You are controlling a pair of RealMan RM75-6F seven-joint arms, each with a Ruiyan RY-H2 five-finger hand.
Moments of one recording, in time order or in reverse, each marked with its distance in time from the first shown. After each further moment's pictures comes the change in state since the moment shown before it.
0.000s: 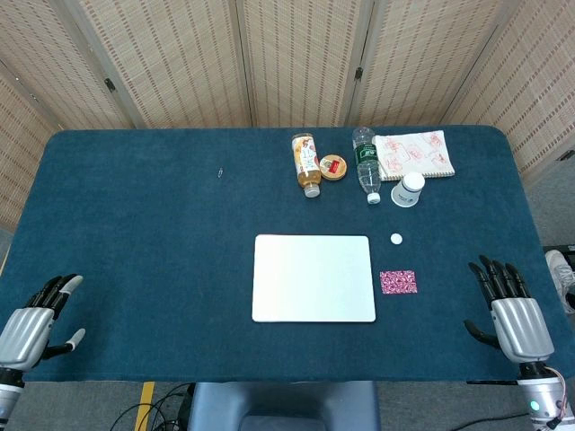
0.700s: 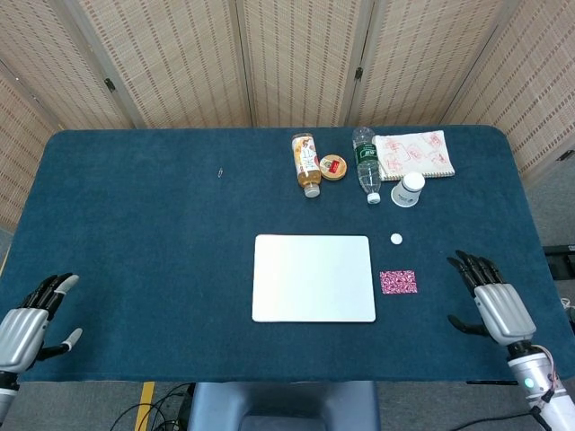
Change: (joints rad) left arm 0.018 0.019 0.006 -0.003 0.032 0.059 -0.039; right arm 0.125 0.098 0.015 -0.028 0.024 -0.225 0.217
